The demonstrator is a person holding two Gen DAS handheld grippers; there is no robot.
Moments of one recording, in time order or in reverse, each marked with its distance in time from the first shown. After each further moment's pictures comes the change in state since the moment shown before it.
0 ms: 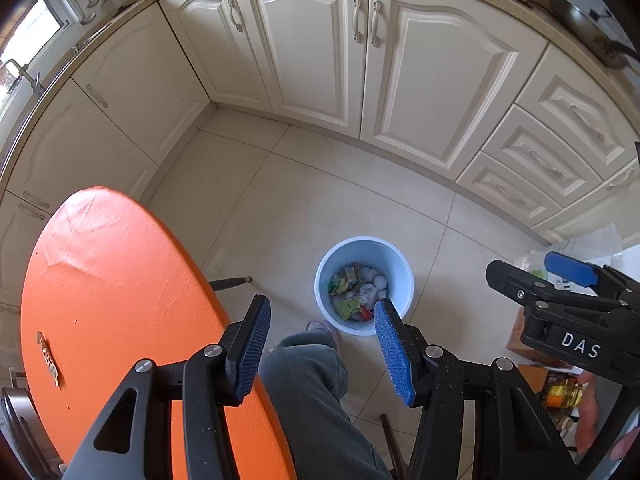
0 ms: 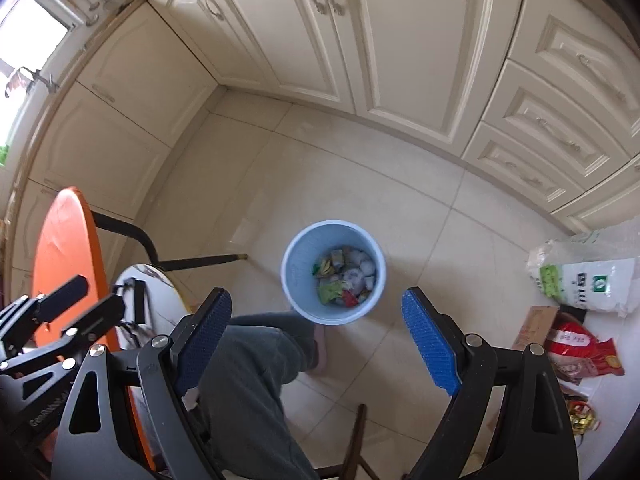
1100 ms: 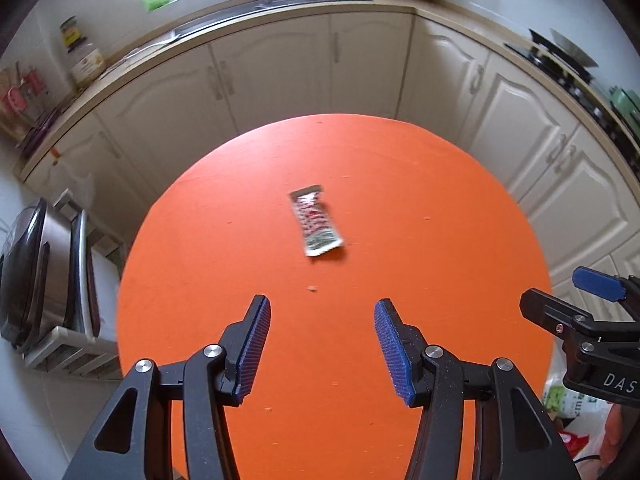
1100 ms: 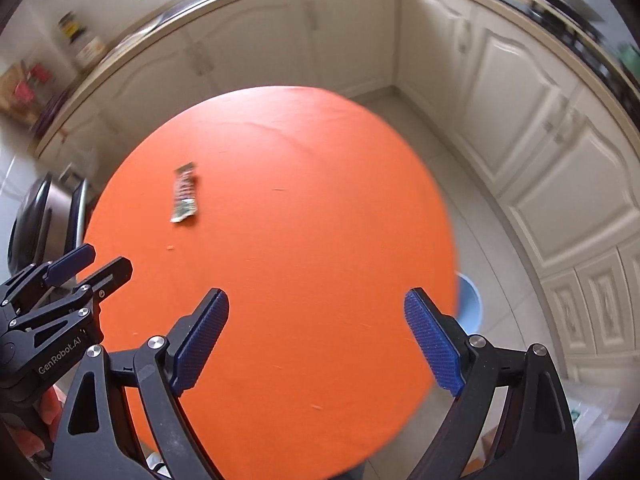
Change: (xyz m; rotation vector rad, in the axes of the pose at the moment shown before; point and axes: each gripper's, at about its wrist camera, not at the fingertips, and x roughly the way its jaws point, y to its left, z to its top) left arm -0.183 0.313 -0.251 -0.580 -0.137 0.186; right arm -0.050 0.352 -0.103 -0.628 -0.009 0.115
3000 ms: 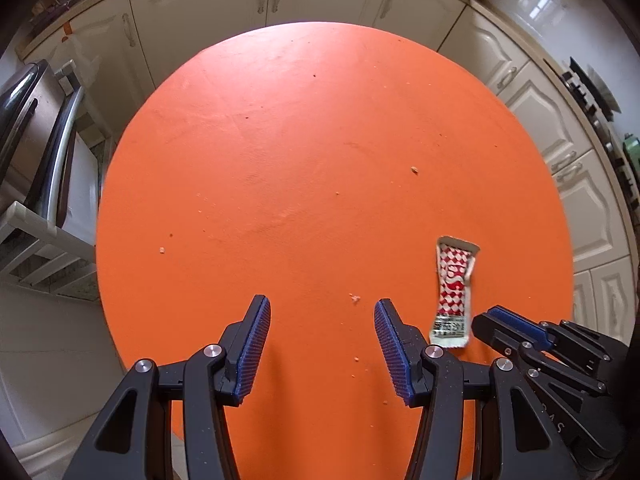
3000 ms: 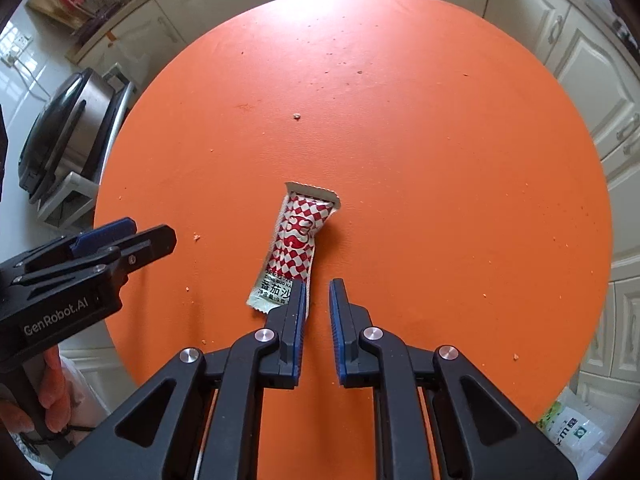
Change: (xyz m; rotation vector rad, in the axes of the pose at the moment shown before) left arm 0.058 0.096 -0.070 -0.194 0.167 -0.187; right arm 0.083 0.131 -0.099 -0.148 0.136 0.099
